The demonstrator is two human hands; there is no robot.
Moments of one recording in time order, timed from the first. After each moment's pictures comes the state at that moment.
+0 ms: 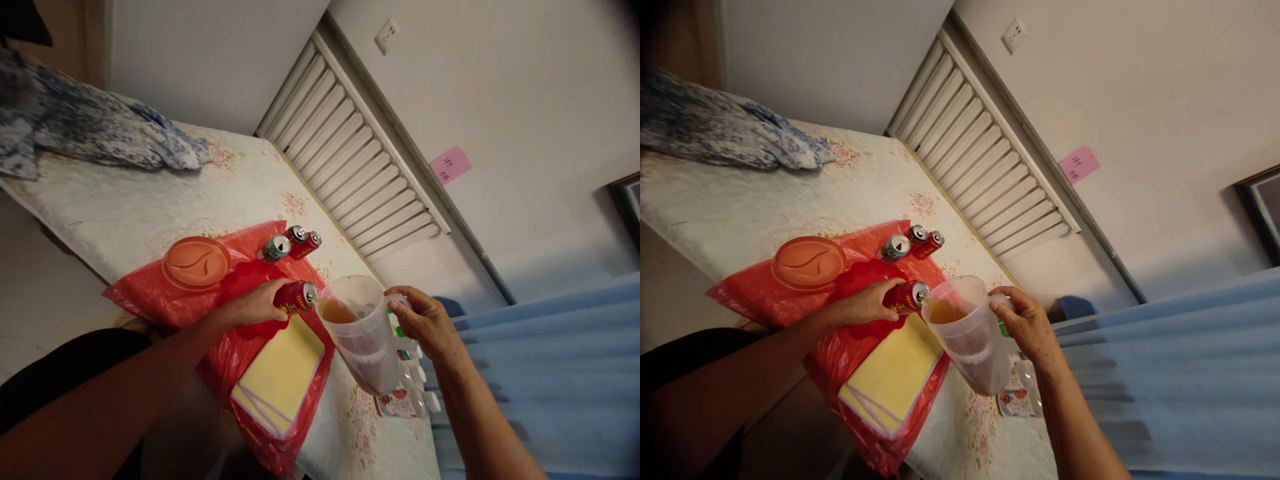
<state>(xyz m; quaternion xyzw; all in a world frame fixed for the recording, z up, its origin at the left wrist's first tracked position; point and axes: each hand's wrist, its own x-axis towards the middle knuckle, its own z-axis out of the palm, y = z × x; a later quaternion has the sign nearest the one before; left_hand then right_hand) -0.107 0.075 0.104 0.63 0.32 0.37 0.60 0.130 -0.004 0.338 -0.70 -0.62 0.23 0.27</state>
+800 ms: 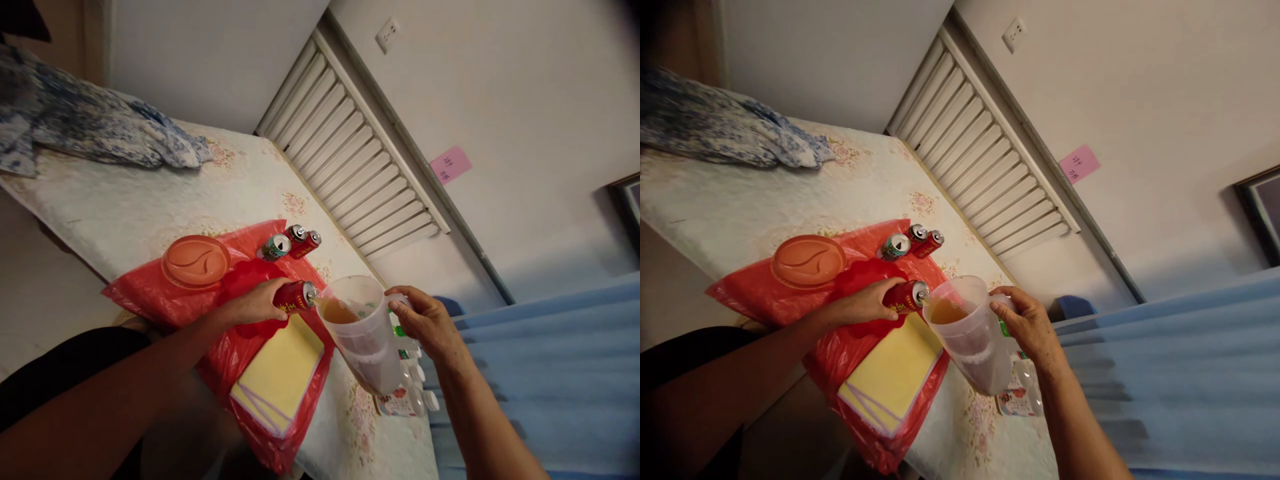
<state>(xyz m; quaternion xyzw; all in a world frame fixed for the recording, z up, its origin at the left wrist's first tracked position) -0.107 0.076 0.106 0.63 0.31 0.36 0.61 0.131 -0.004 0.339 -0.70 -0.61 0.24 0.28</state>
